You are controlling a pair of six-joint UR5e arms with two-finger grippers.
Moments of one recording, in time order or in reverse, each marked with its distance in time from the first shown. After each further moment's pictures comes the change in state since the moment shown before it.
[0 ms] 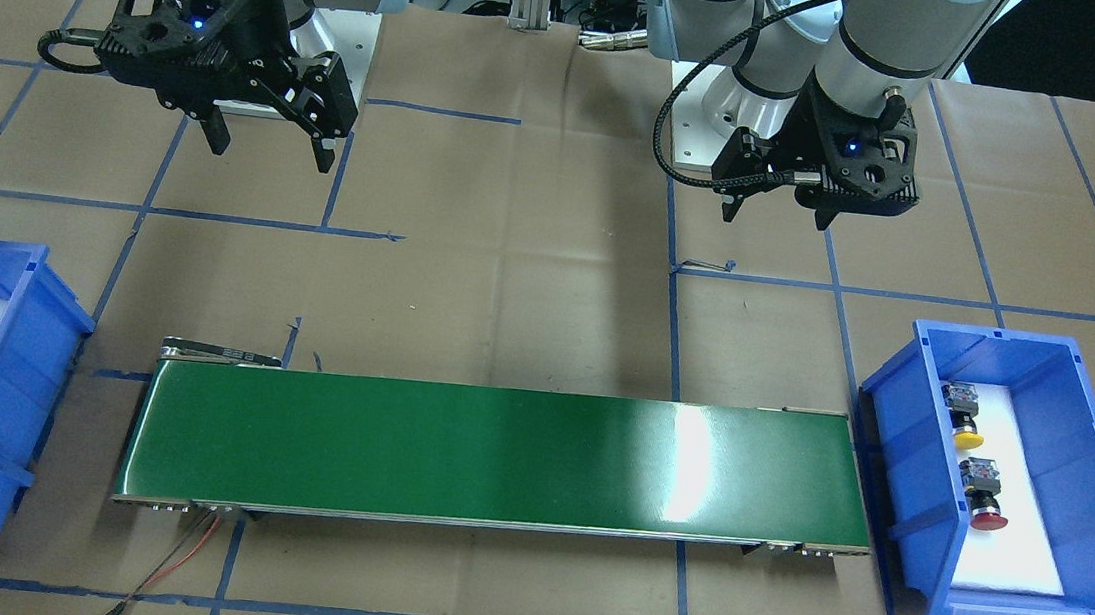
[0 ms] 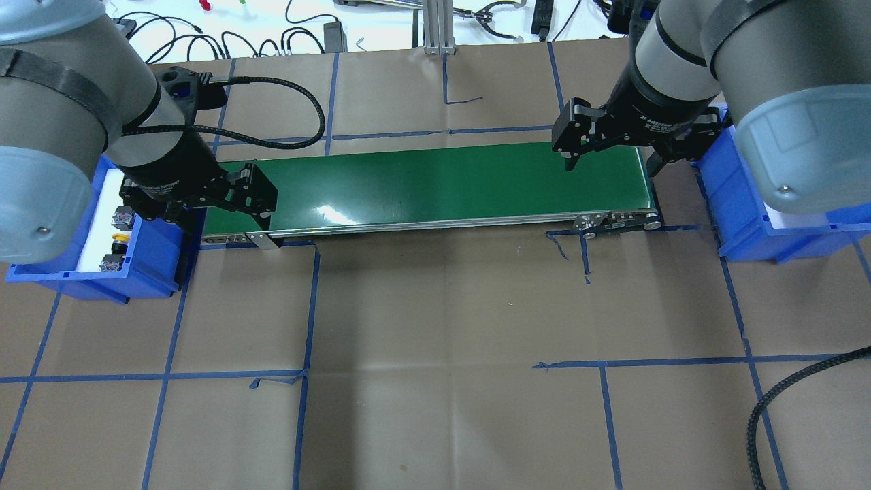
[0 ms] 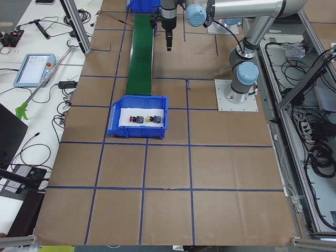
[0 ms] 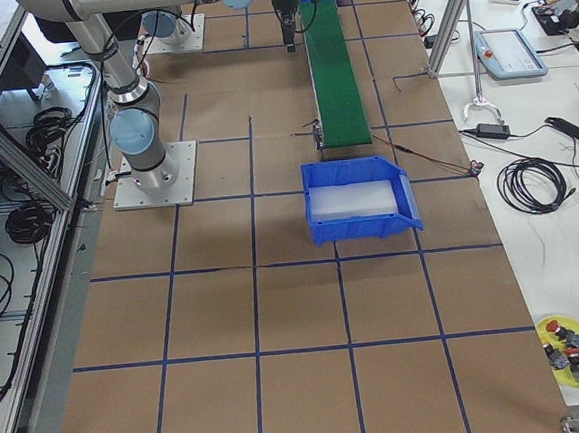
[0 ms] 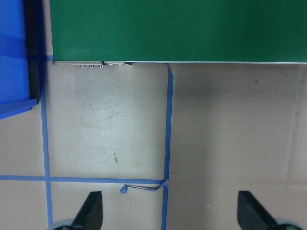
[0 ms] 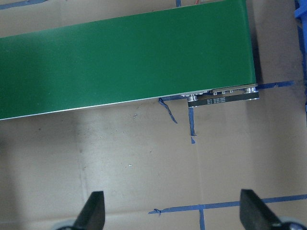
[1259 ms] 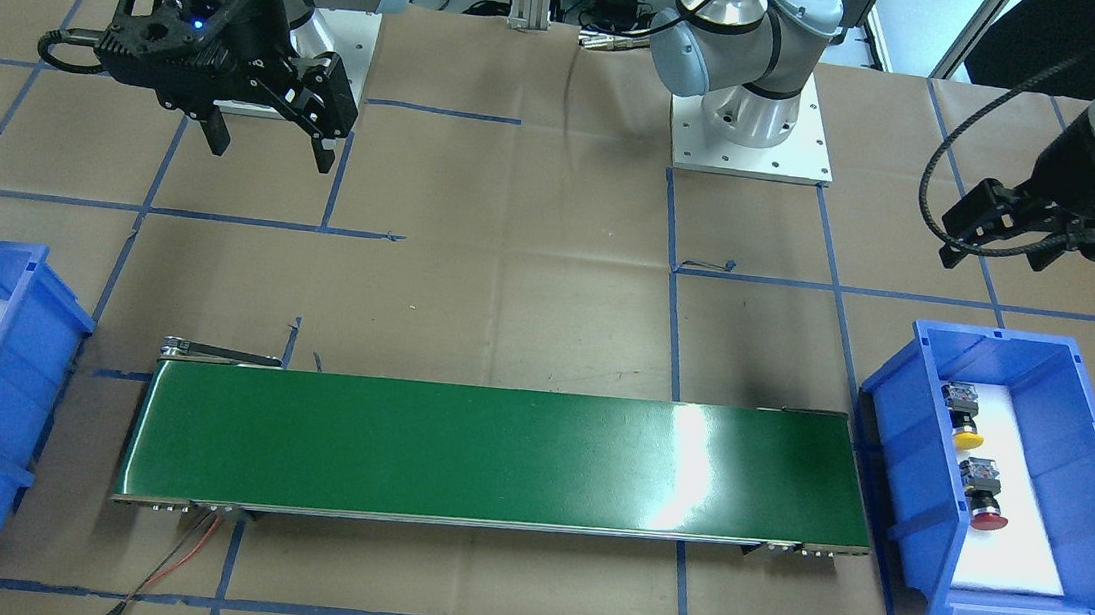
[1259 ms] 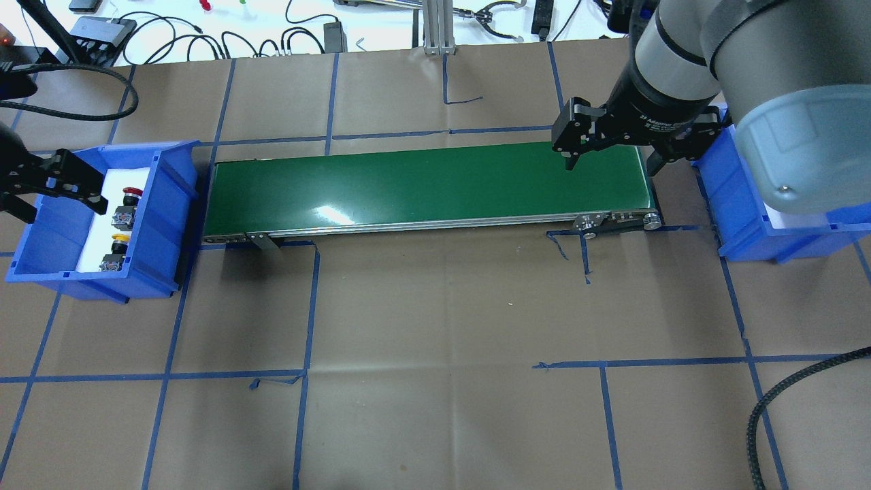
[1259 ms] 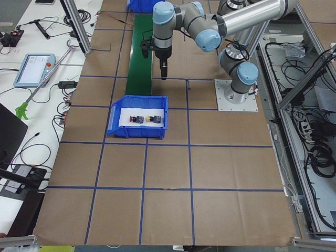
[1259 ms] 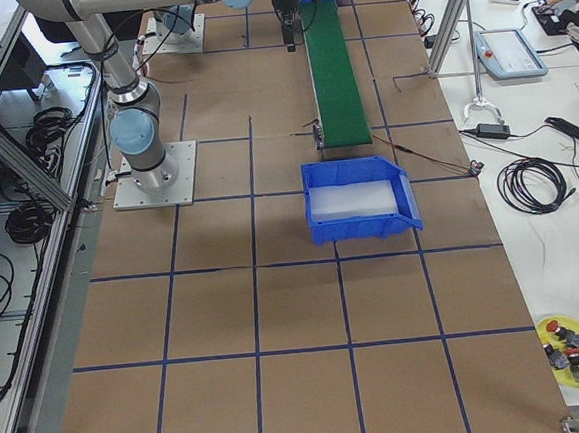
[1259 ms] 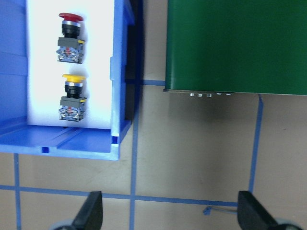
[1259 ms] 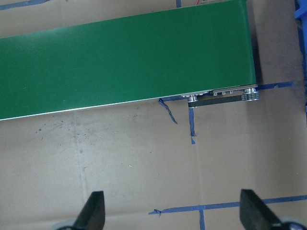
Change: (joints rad) left arm 0.482 -0.046 0.039 0.037 0.005 0.412; right arm 0.000 0.000 -0.001 -0.003 0.000 -0.001
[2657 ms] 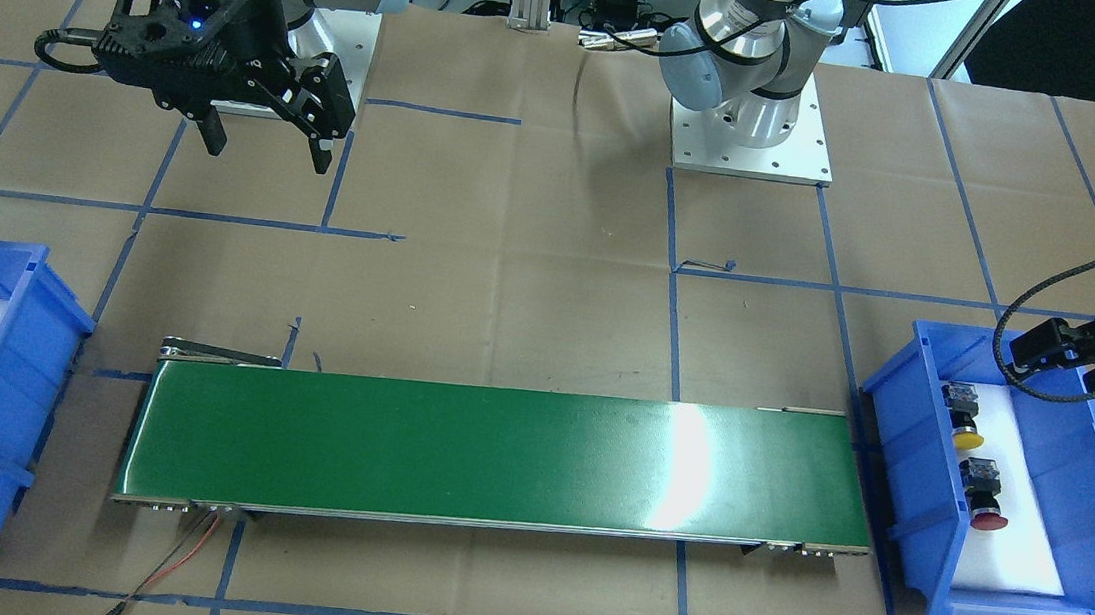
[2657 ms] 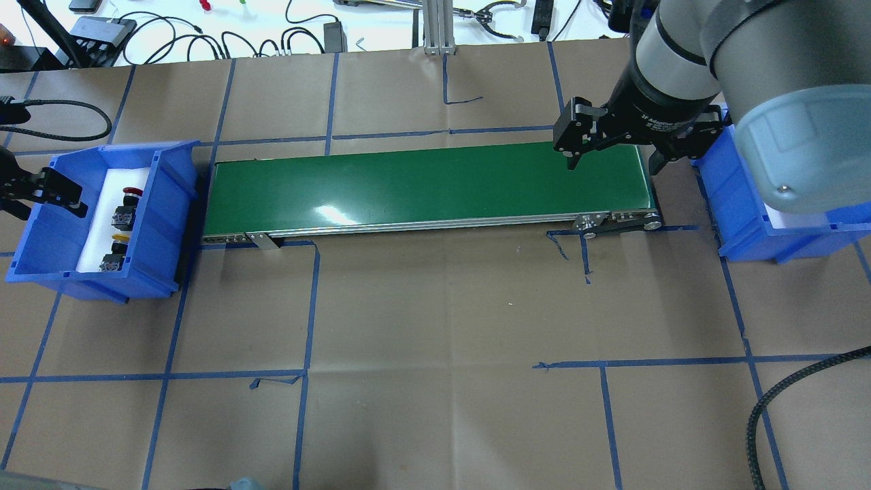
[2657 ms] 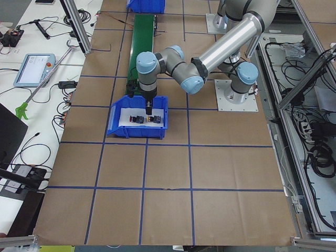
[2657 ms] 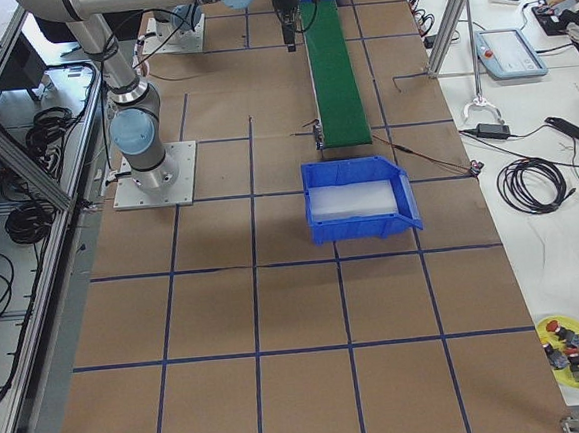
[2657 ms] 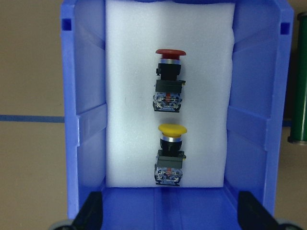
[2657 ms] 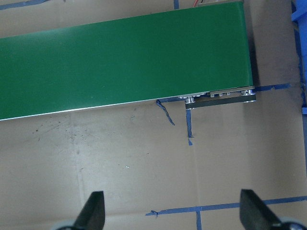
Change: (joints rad) left arm 0.111 -0.278 -0.019 0.308 -0.012 0.210; right arm 0.000 0.000 0.000 -0.001 -0.011 -0.008
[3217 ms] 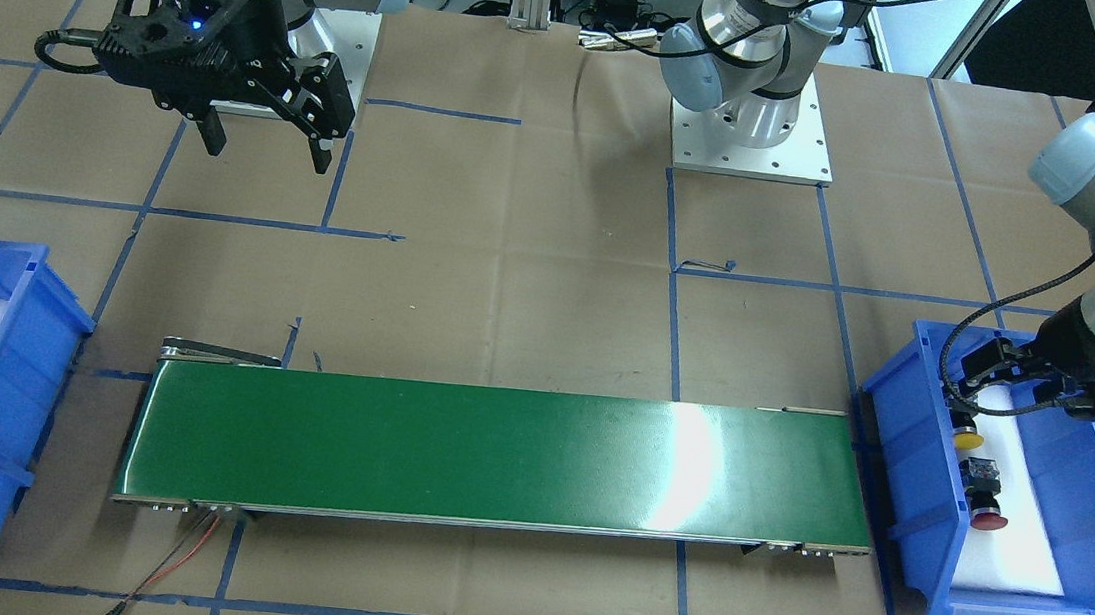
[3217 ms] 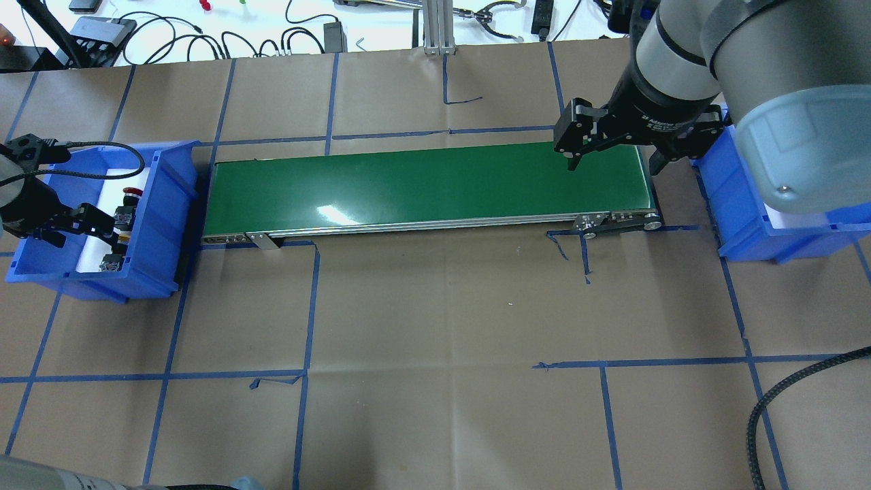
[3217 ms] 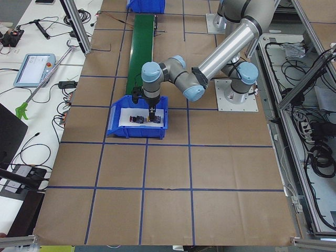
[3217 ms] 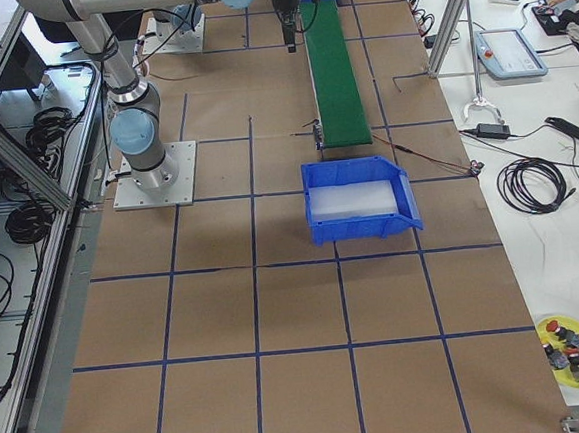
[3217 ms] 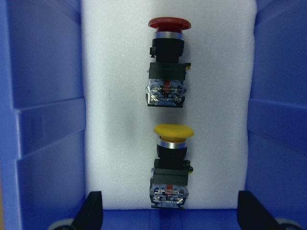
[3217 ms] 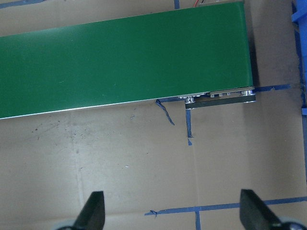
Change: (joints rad) left arm 0.007 -0.045 -0.120 0.157 0.006 0.010; right arm 0.000 0.002 0.001 0.002 0.001 -0.006
